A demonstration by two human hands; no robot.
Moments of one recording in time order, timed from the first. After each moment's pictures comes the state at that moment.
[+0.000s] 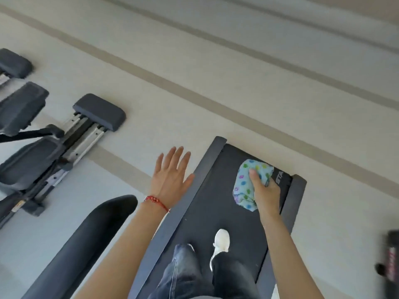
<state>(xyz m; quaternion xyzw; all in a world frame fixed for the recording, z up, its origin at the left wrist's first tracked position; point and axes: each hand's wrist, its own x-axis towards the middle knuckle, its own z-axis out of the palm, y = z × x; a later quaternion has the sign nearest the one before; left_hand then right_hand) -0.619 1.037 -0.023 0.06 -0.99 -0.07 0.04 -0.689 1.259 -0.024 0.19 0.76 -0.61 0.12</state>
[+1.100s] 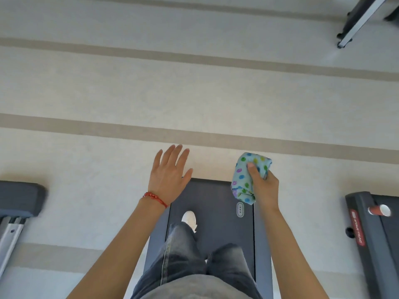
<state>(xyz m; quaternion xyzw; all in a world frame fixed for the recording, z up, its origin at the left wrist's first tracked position) -1.063 1.153 -0.045 -0.15 -0.98 -0.08 0.08 -1.040 1.382 -0.031 0.35 0.70 -0.62 0.02</state>
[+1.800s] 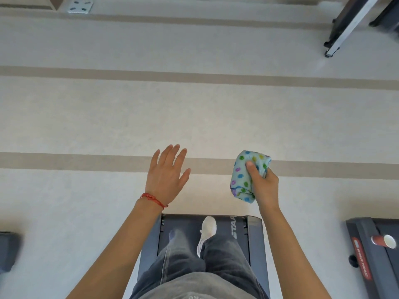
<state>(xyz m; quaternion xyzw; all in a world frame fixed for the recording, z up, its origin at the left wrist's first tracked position) -1.311 1.232 -0.046 -0.18 -0.98 -0.08 0.09 -1.276 1.462 -0.032 0.33 0.70 -0.63 -0.01</state>
